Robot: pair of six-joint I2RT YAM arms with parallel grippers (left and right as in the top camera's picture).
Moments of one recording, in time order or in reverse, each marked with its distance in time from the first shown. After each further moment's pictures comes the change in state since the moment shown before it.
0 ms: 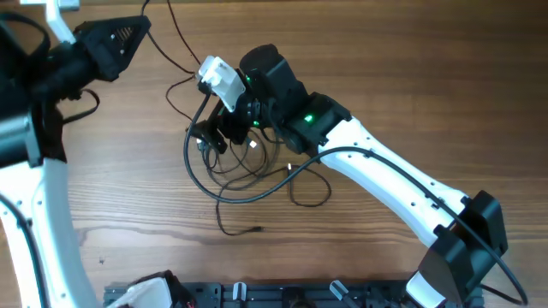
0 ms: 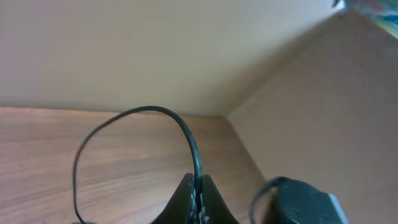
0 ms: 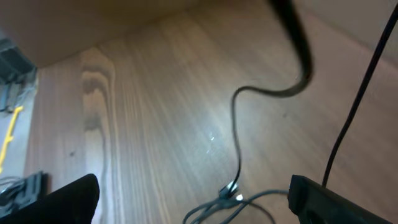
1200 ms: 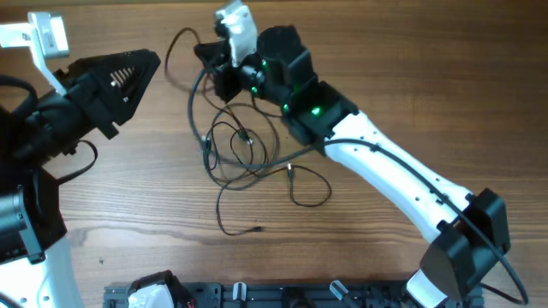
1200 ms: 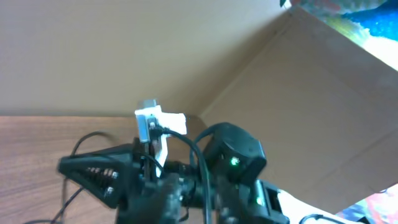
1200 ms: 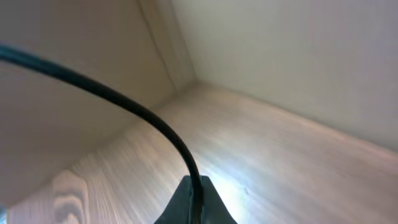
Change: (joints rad) left arm 0.000 -0.234 0.000 -0.096 0.061 -0.073; right arm -0.056 0.000 0.007 0.332 0.181 0.339
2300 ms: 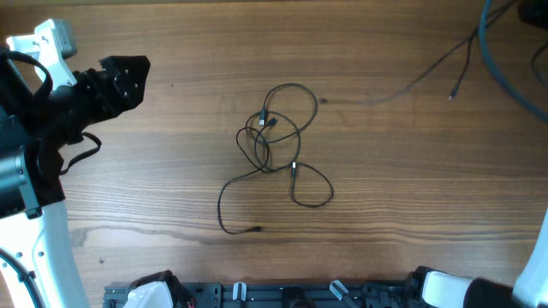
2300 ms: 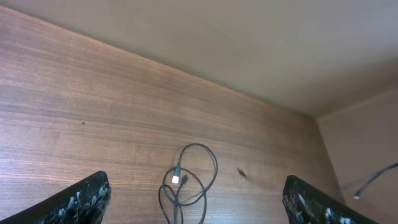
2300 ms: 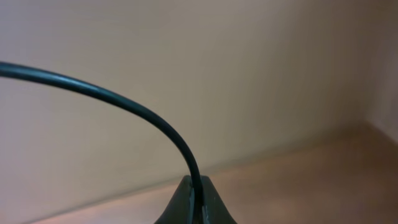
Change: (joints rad) left arm 0.000 0.105 0.002 -0.302 -0.489 0.189; right arm -1.020 -0.321 0.245 -0.594 0.018 -0.016
